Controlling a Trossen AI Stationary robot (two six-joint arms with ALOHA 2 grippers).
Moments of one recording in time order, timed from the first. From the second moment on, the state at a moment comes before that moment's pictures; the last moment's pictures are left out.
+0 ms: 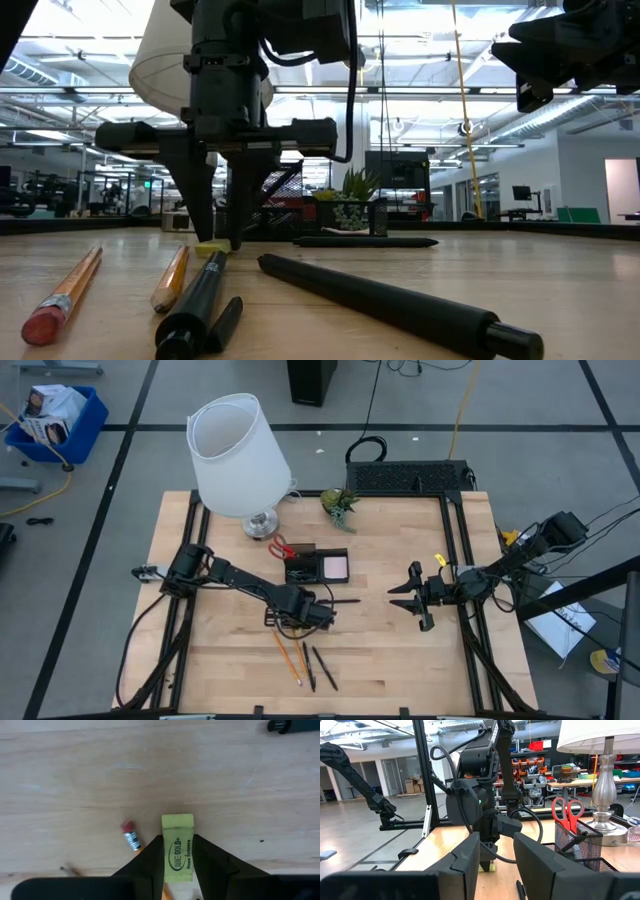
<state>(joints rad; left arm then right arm) -0.25 2.07 1.46 -0.91 0.04 -1.79 0.48 0.93 0.01 1.05 0.39 0.07</state>
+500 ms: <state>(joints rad) -0.20 1.98 1.46 -0.99 -0.03 -1.72 0.48 0.93 0.01 1.04 0.39 0.07</state>
